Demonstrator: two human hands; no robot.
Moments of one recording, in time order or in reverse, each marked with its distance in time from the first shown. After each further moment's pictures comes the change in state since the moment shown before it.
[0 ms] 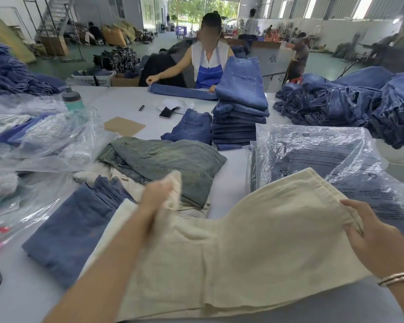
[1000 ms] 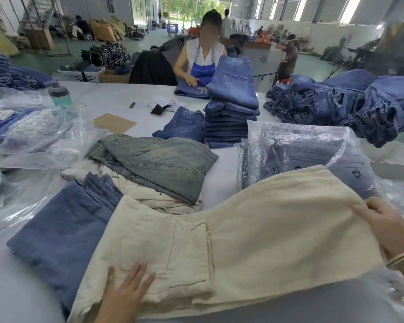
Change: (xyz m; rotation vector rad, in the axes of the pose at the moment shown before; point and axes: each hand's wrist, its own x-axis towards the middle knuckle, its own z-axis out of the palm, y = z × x) left_hand -0.199 -0.094 0.056 0.569 -0.274 0.351; right_hand 0.030 0.039 -0.019 0.496 -0.134 0.363
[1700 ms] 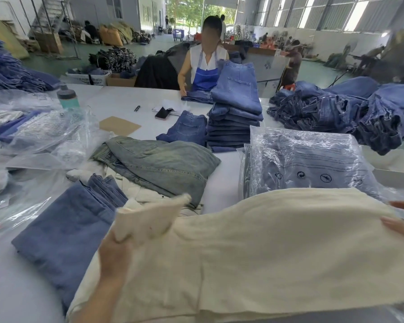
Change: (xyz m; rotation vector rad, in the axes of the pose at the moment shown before) left_hand 0.056 -0.007 -0.085 -1.218 0.634 -0.892; right_hand -0.034 -0.040 -0.038 0.379 -0.082 0.164
